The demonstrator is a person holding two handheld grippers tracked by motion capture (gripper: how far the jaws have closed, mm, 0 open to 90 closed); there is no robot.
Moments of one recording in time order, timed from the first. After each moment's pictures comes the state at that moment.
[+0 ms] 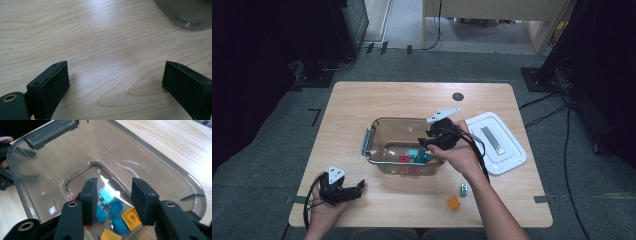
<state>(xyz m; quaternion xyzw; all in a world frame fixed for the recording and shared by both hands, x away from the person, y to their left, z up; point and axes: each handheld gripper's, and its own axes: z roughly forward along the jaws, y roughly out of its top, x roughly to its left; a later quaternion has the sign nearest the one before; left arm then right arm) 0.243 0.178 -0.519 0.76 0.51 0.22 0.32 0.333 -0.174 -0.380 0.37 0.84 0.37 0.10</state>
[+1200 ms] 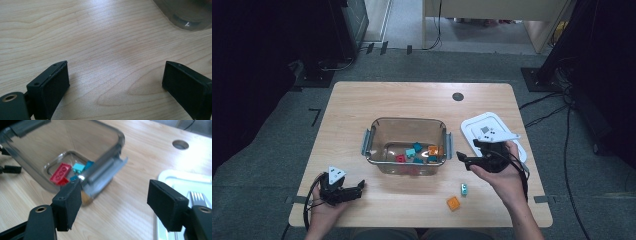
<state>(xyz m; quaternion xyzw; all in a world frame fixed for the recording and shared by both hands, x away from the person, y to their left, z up) 0.242 0.177 -0.519 0.76 0.51 0.22 0.32 0.257 -0.281 -0.382 0.44 0.78 0.40 0.17</state>
